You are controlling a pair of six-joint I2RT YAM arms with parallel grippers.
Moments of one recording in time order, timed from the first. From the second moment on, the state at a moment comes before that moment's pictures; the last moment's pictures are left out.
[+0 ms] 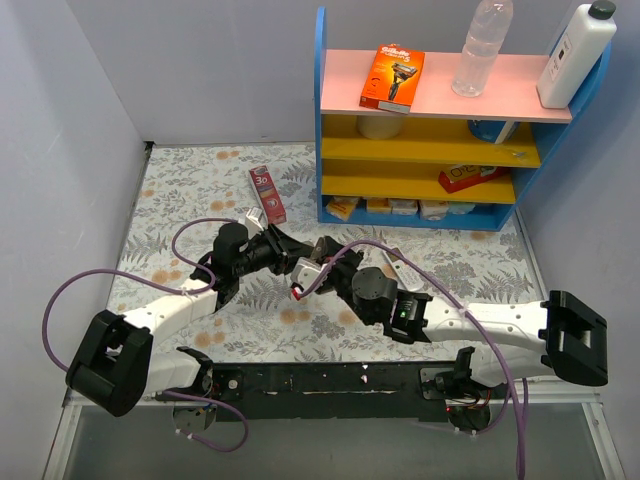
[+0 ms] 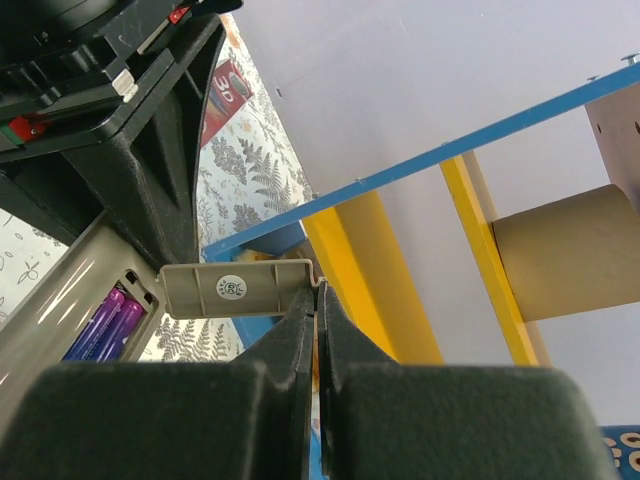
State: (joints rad) left arm -0.48 1.21 0.51 0.40 0.50 -1.36; right arm 1.29 1.24 0.72 0.45 0.61 -0.91
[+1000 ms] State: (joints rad) left arm -0.48 1.18 0.51 0.39 0.52 -1.36; right arm 1.30 1.27 0.64 0.63 0.61 -1.01
